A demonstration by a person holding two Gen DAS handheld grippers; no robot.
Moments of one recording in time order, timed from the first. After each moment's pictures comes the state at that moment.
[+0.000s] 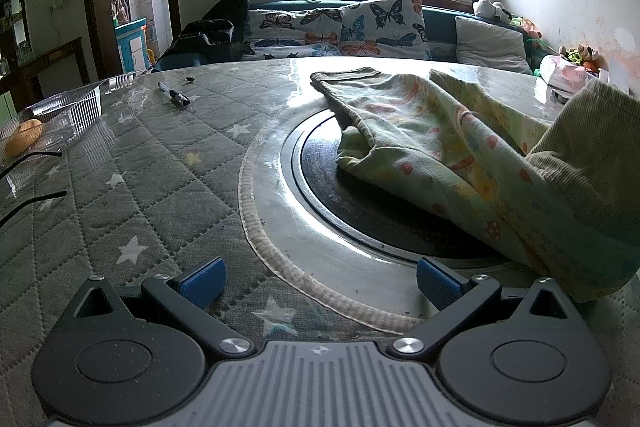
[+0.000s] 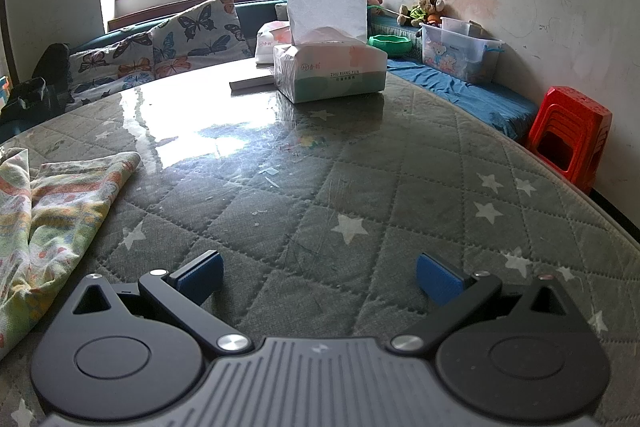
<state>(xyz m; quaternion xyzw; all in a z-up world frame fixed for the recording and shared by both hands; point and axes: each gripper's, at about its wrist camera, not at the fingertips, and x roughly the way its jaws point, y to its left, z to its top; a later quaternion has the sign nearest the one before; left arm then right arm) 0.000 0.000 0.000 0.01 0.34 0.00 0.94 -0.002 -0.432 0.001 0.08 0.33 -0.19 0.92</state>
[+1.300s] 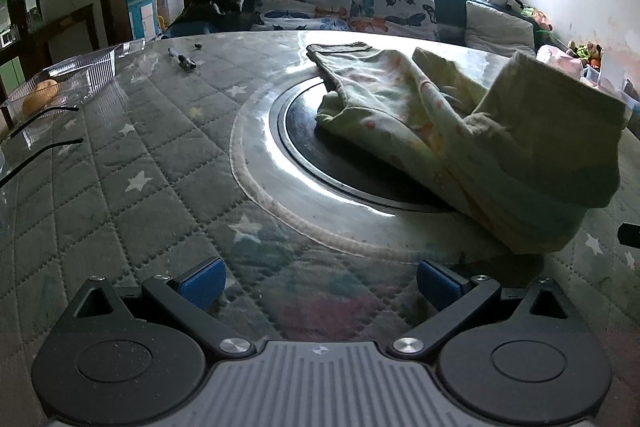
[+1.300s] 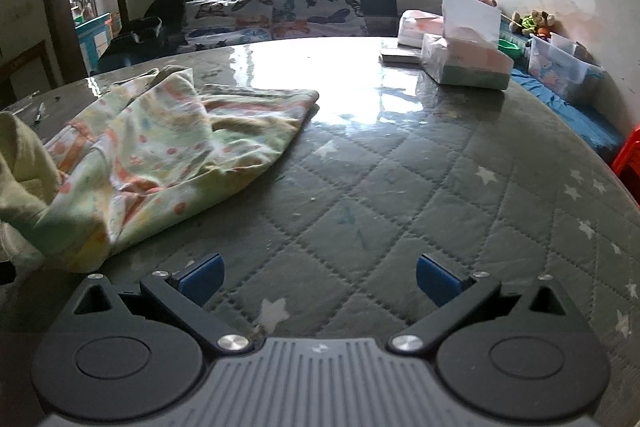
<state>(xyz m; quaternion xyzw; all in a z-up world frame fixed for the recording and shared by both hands) -0.043 -0.026 0.012 -0.02 0.38 0.01 0.92 -0.063 -0.347 0.025 0.02 0.37 -0.03 0.93</state>
